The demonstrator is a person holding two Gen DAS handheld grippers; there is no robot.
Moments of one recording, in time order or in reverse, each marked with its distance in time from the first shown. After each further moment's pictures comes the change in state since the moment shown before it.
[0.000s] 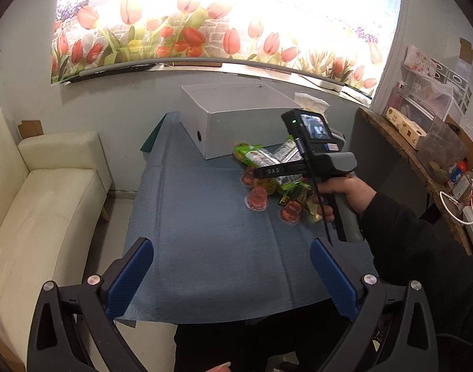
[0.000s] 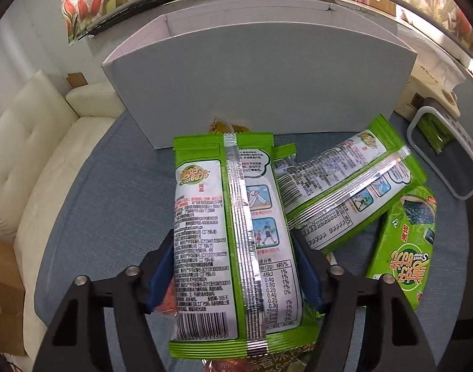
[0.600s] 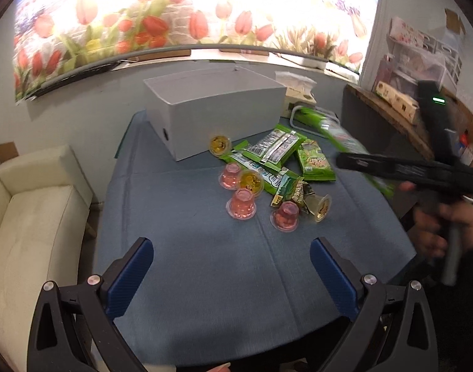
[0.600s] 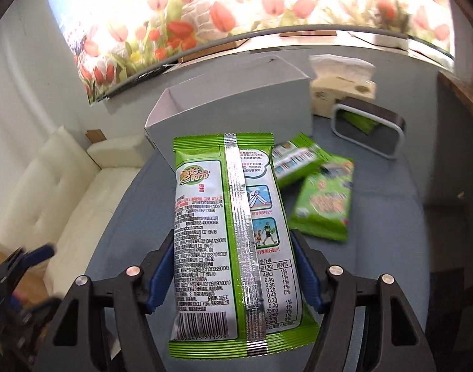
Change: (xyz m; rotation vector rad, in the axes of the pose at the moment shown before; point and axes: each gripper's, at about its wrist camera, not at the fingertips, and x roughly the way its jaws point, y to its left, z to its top) left arm 0.090 -0.030 0.020 0.140 0.045 -0.053; right arm -0.149 -0.054 -0.092 0.164 -0.234 0.072
